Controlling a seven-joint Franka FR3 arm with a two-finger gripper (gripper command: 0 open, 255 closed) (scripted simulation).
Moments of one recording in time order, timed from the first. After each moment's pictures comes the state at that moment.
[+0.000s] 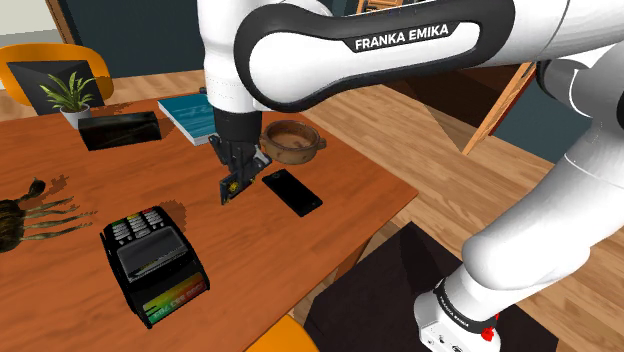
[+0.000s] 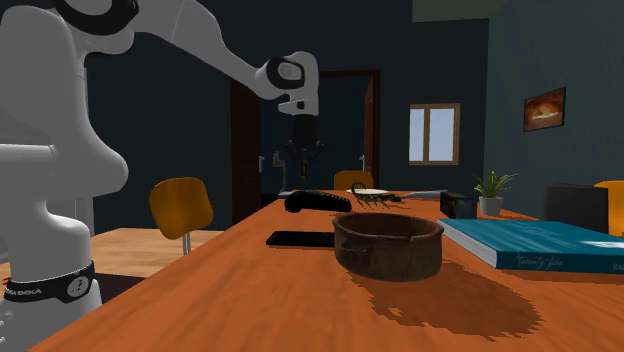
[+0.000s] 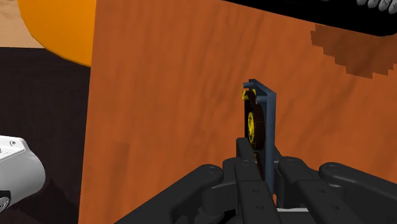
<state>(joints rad) -0.40 0.07 1.12 -1.86 -0.07 1.89 1.97</state>
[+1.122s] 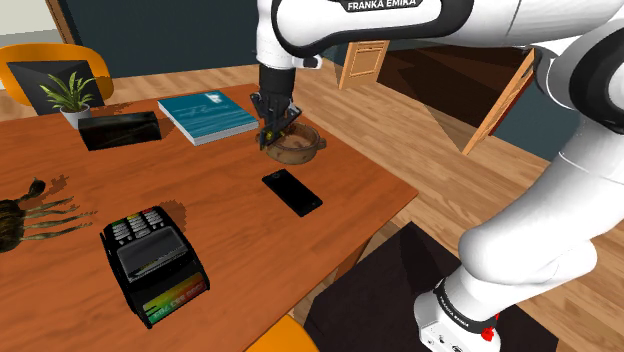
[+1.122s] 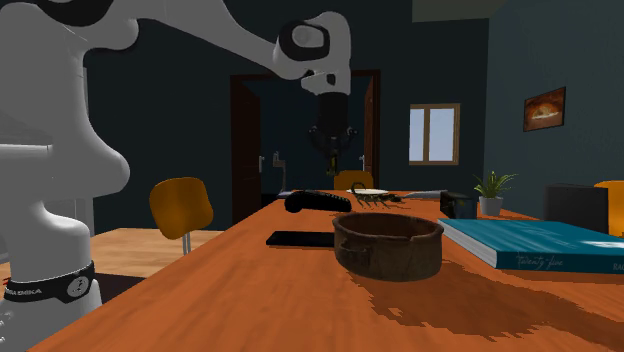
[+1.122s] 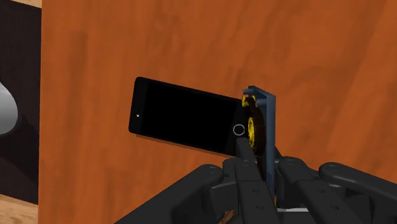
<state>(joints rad) -0.55 0.12 0.99 -1.77 -0.11 1.83 1.70</state>
